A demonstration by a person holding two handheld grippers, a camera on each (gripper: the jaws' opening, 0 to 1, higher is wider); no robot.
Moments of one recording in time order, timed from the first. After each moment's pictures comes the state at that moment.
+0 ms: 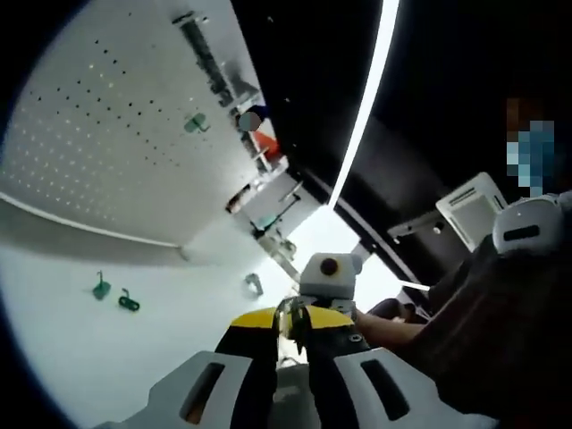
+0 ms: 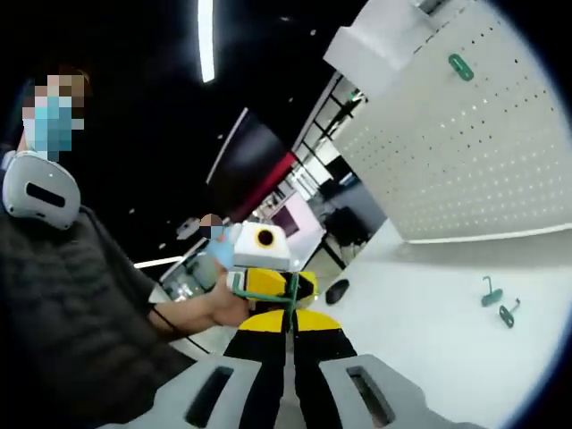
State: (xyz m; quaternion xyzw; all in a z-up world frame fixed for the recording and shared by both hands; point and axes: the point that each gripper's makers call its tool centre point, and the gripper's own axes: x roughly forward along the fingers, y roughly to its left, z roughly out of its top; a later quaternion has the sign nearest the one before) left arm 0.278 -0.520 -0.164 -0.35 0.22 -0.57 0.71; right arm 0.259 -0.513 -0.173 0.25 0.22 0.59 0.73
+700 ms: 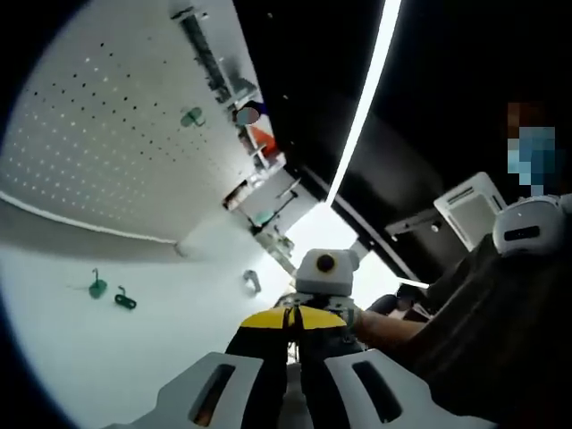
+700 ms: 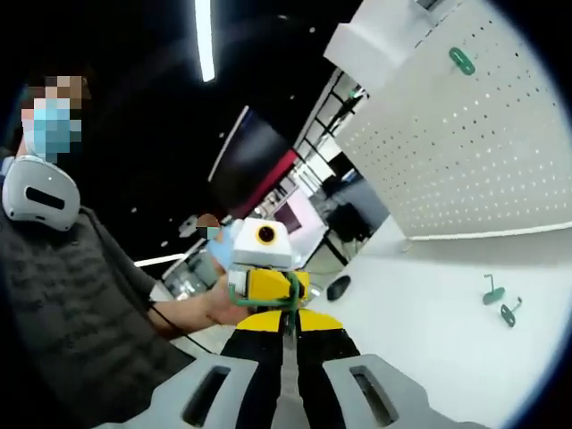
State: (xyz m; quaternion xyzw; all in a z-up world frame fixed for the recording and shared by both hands) left arm 0.280 -0.527 -0.174 -0.32 0.24 -0.57 0.72; right arm 0.263 -0.511 -0.185 0.22 0.25 0.58 0.74
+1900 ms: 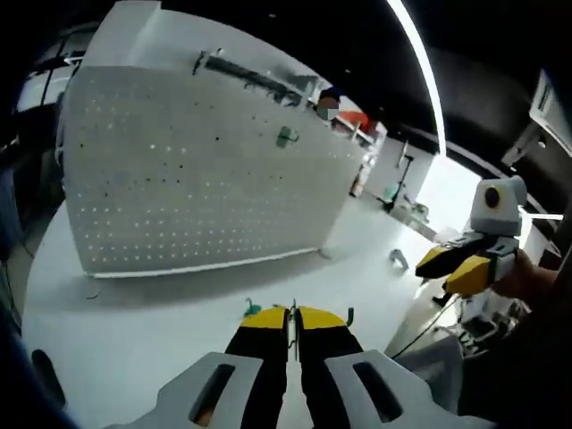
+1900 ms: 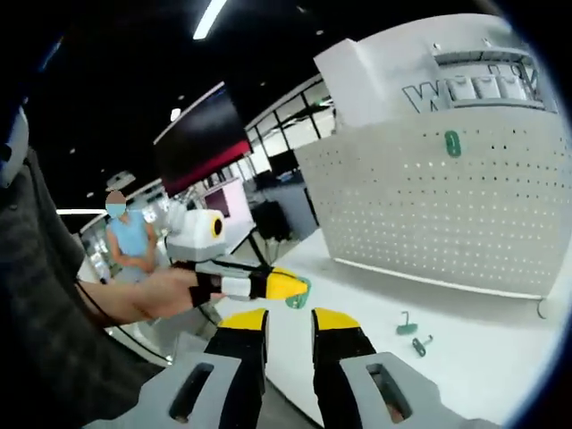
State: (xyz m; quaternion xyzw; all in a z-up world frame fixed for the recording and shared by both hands) left arm 0.345 -0.462 -0.216 -0.08 0.24 -0.33 0.91; right arm 0.287 -0.523 -0.163 0.07 0.22 0.46 0.86
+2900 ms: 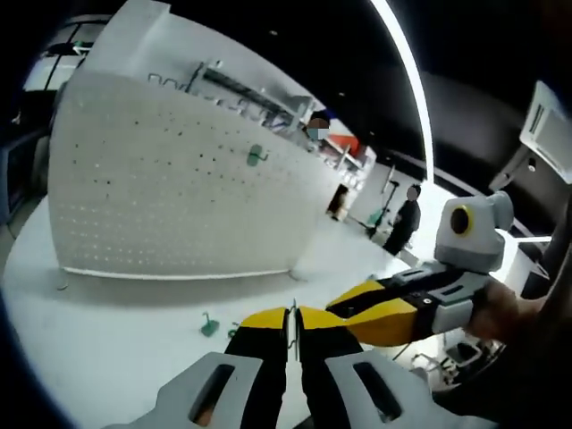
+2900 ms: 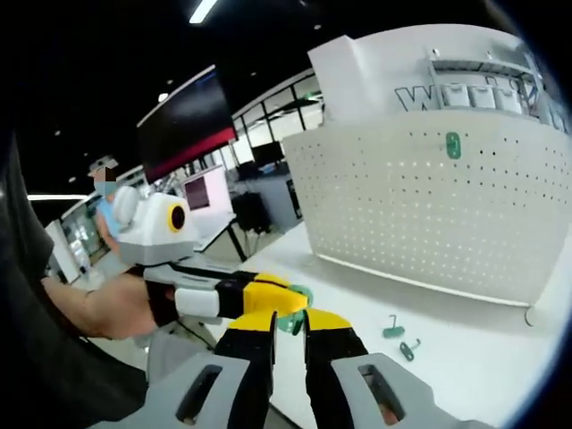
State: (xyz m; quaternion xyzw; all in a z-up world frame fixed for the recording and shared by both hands) left arm 0.327 -0.507 -0.190 -0.17 0.20 -0.36 0.90; right arm 0.305 -0.515 -0.181 0.02 0.23 0.42 0.88
